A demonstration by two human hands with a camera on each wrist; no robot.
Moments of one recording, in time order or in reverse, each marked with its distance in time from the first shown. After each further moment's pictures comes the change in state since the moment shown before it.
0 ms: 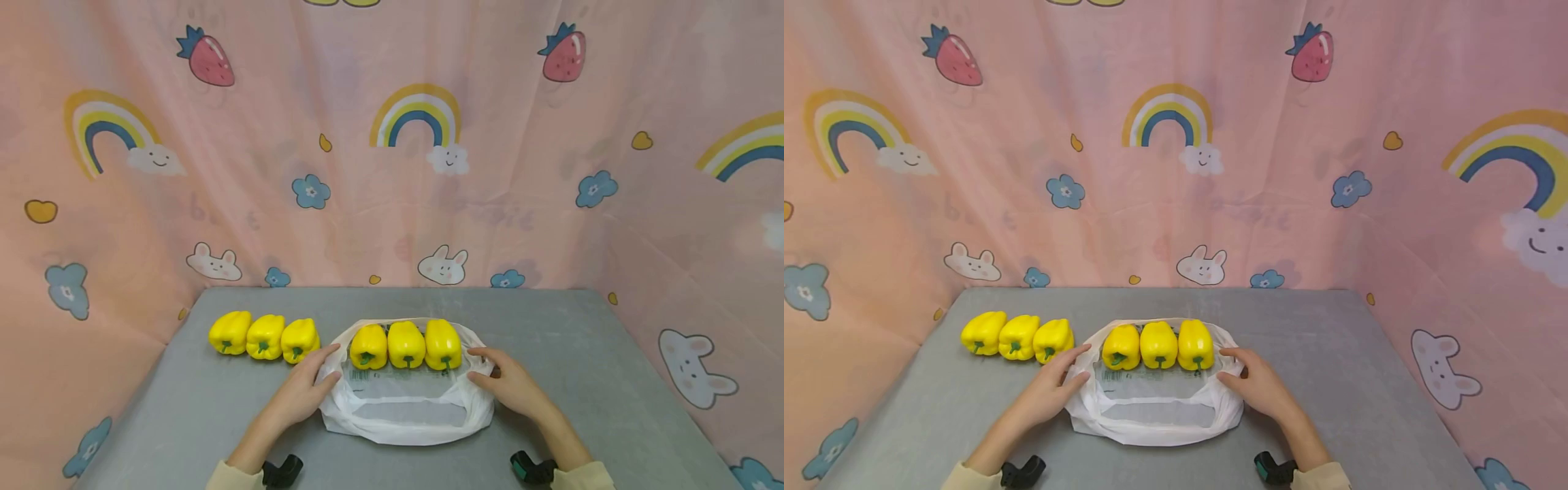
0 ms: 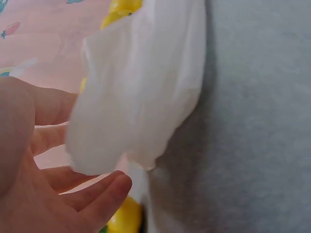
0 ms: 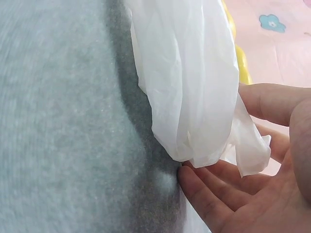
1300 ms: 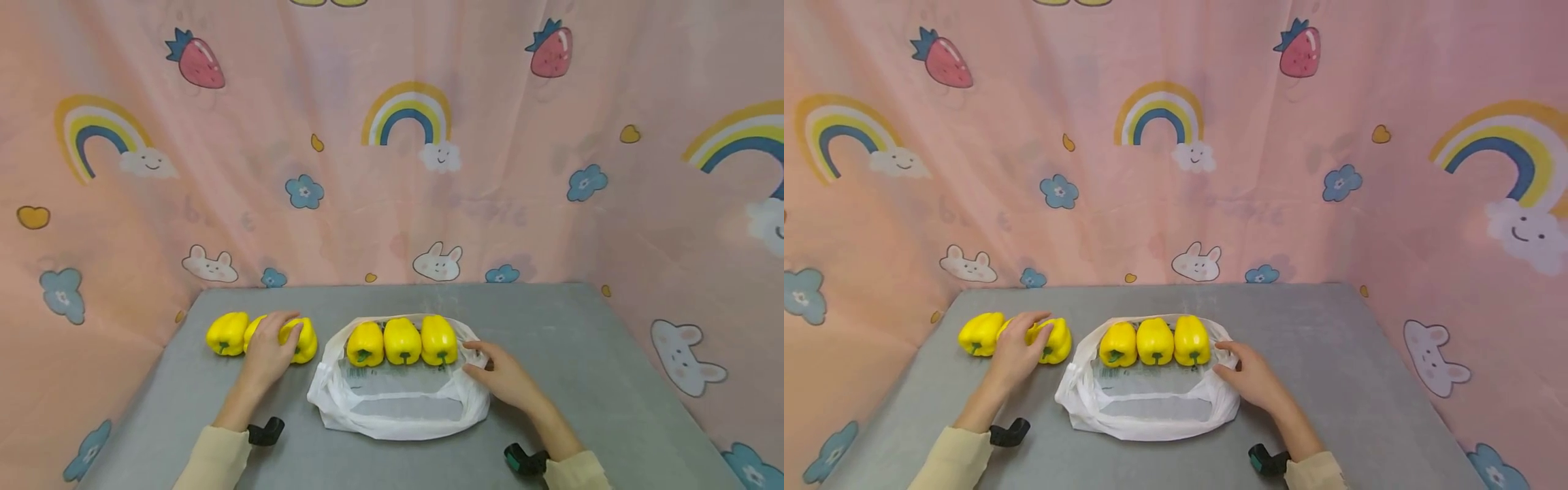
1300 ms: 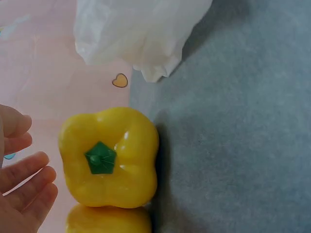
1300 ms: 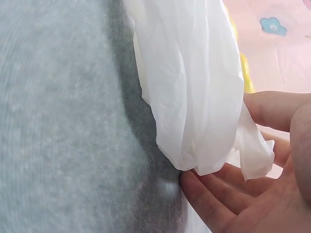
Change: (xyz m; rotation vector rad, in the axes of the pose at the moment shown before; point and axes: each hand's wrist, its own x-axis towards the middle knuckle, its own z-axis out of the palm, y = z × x) left_hand 0.034 -0.016 -0.047 0.159 0.419 0.187; right_hand -0.002 -0.004 0.001 0.010 0.016 0.007
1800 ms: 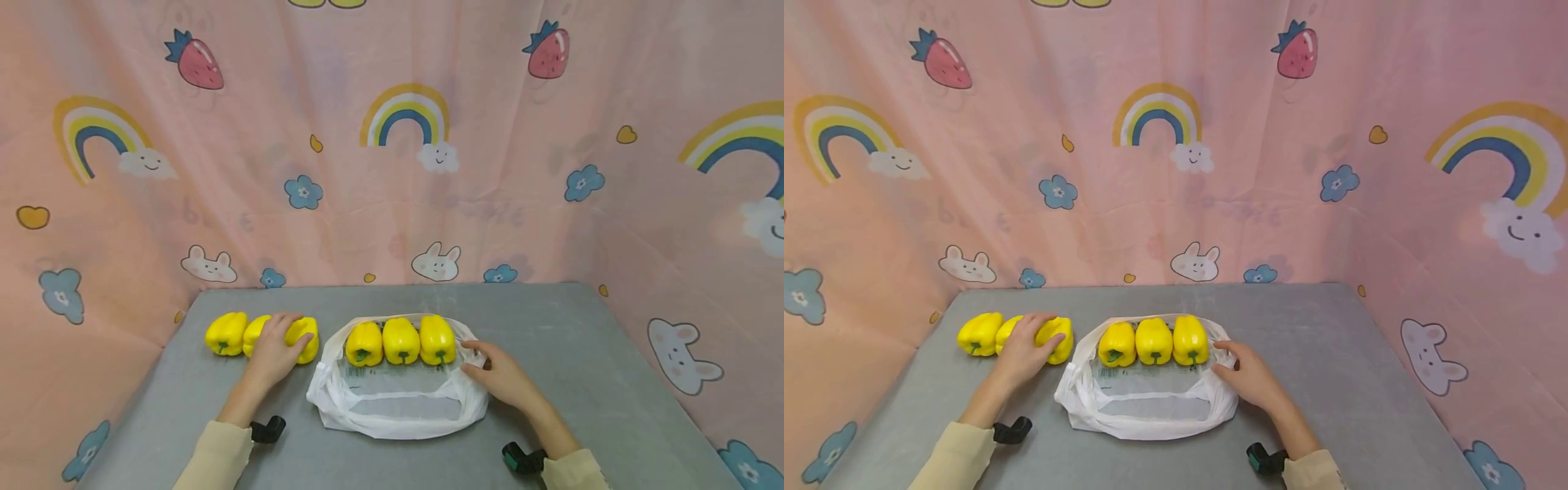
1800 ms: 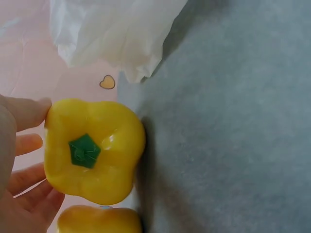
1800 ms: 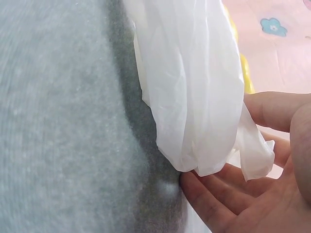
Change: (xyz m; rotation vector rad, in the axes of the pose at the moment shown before) left_hand 0.001 -0.008 0.012 0.090 -0.159 -0.106; right_hand 0.001 0.003 0.003 -0.002 0.006 0.001
